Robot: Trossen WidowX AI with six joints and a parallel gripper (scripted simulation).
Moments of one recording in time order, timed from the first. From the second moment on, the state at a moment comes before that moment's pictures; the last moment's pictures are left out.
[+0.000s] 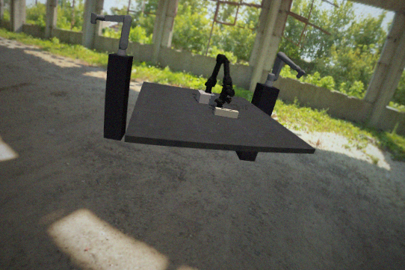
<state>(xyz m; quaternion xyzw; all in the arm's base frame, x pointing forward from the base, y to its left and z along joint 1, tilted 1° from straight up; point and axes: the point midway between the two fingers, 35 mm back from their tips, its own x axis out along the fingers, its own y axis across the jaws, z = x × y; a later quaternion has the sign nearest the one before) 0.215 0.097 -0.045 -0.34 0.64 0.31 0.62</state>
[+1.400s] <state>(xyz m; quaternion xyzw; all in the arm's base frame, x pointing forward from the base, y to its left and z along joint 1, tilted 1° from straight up) 0.214 0.104 0.003 -0.28 0.67 0.25 0.64</state>
